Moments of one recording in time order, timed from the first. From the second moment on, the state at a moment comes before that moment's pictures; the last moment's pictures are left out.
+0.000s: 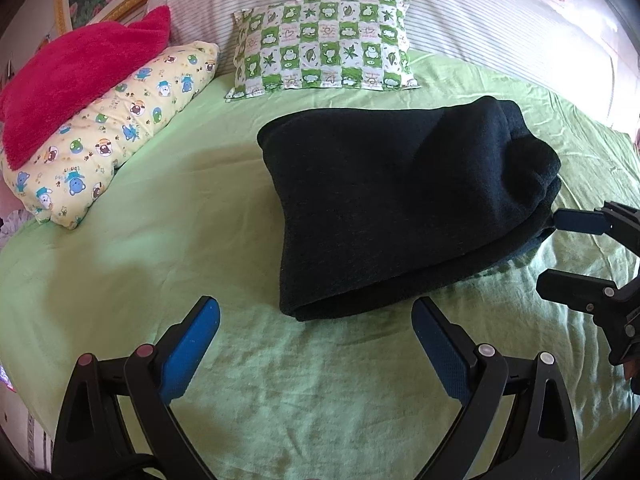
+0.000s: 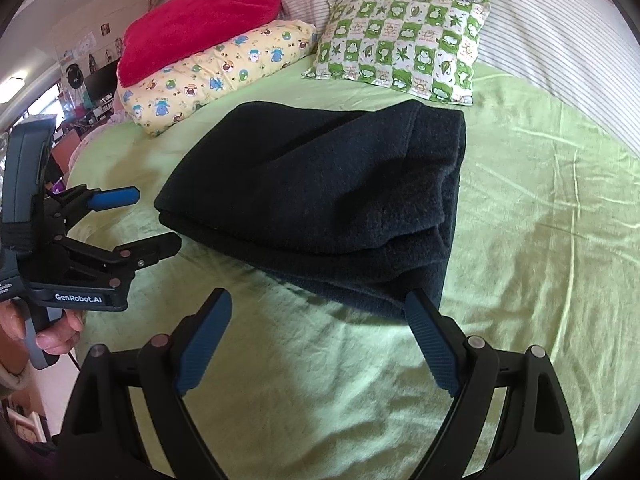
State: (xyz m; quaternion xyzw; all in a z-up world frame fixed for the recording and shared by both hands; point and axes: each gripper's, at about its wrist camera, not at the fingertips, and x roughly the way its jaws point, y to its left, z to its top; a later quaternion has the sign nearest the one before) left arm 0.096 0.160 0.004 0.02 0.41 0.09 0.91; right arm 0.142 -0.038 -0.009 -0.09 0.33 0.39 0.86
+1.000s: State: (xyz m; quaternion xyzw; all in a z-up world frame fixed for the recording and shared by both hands) left arm 0.109 0.153 -0.003 0.03 0.41 0.08 0.91; right arm 0.144 -0.035 -0.009 -0.10 0.31 0.40 0.86
